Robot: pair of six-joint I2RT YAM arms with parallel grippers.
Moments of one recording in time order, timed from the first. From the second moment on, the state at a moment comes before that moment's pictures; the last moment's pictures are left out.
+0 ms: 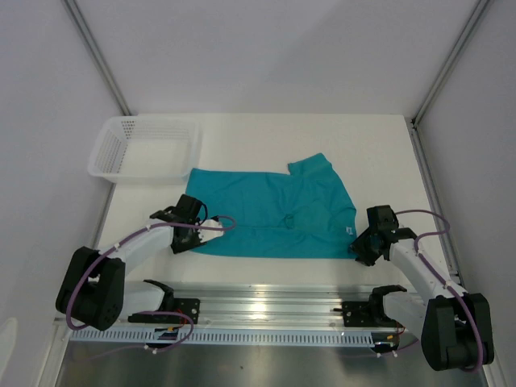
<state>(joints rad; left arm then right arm) -0.35 1.24 0.56 -0.62 -0.16 0.90 0.13 1.01 0.46 -0.66 0.04 0.94</state>
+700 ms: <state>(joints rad) -0.35 1.13 0.59 -0.76 -0.07 0.83 0.15 1.00 0.55 -0.84 0.07 0.97</state>
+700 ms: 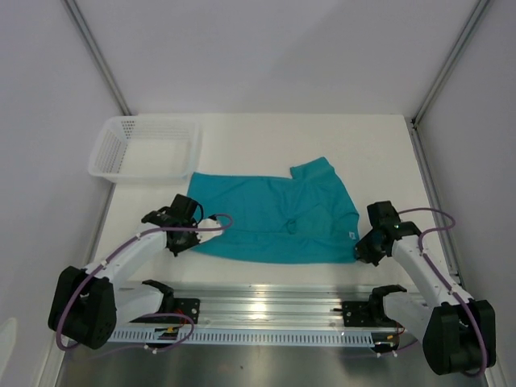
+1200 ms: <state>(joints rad) -0.35 0.98 0.55 -0.97 0.03 0.82 0.25 1.04 0.78 -1.16 0.11 1.02</state>
